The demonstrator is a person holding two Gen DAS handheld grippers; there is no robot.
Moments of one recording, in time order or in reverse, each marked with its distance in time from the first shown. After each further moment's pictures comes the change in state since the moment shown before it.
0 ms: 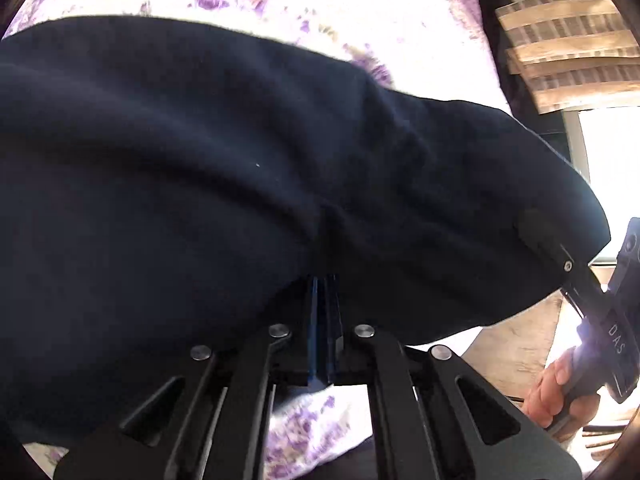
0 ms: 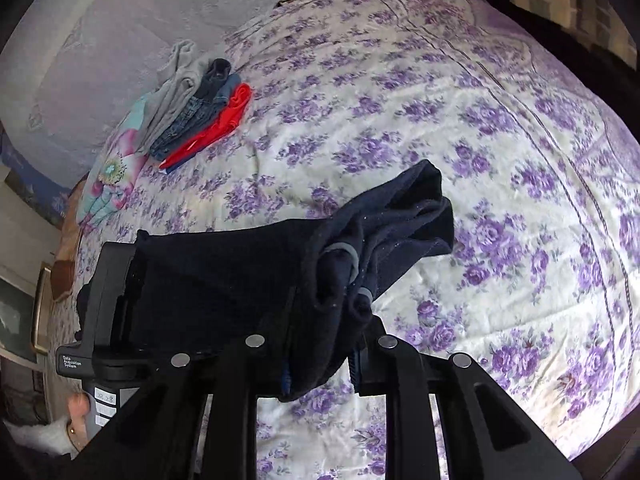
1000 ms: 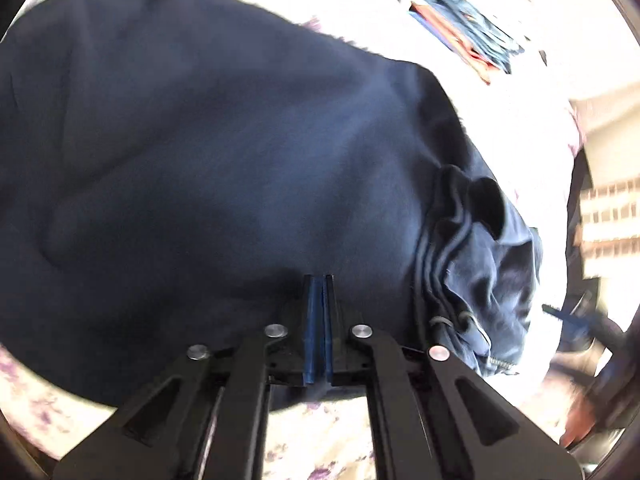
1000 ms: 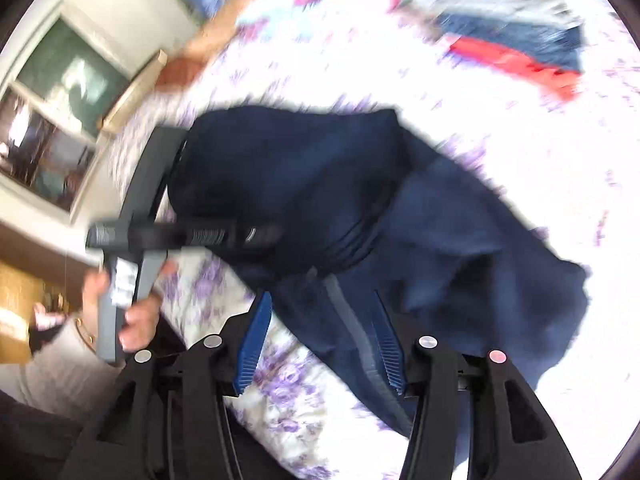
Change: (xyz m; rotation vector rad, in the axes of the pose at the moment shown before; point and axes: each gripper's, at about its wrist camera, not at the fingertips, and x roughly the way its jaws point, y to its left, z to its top) left arm -0.172 0.217 -0.083 -0.395 -0.353 0.195; right arm 0.083 0.252 -0.011 -0.632 0.368 0.295
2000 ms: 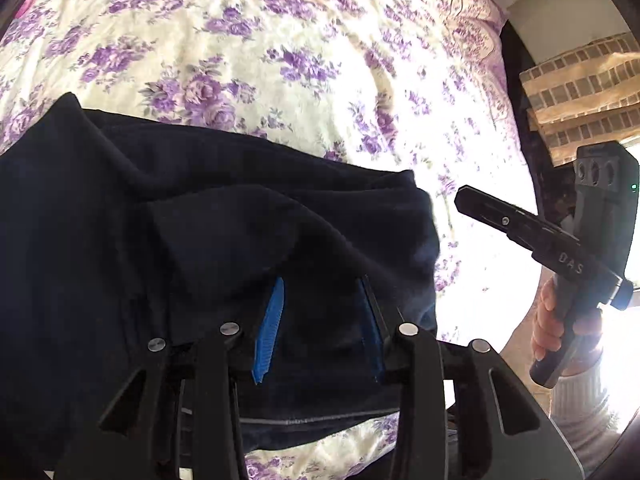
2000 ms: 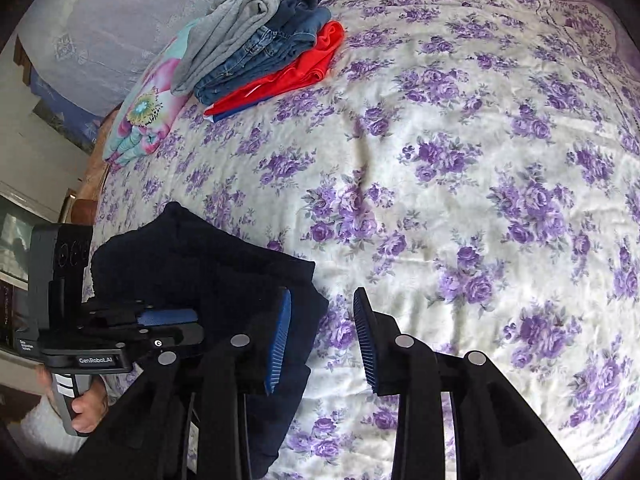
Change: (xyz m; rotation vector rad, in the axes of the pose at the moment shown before) left arm 0.078 -0.193 0.070 0.367 0.231 -0.085; right arm -0.035 -0.195 -0.049 0.440 -0.140 -0.117
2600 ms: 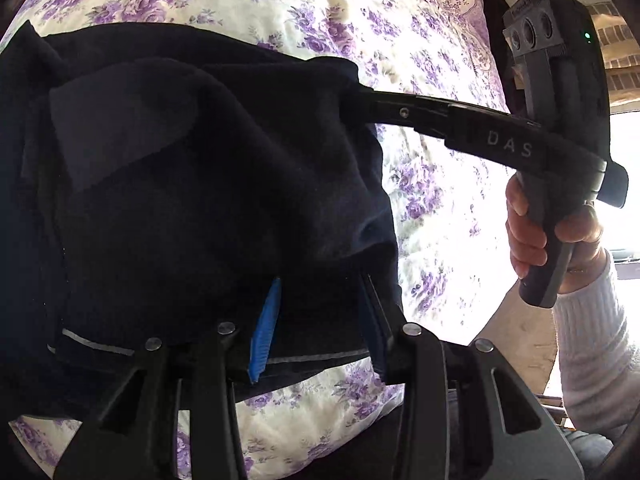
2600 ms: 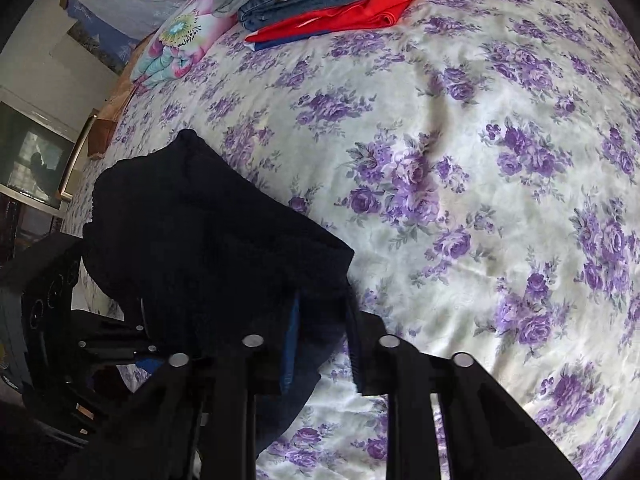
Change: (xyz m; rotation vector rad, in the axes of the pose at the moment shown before) left arm 0.023 -0.027 -0.071 0.037 0.075 -0.076; right arm 0.047 0.020 0.006 -0.220 0.143 0.065
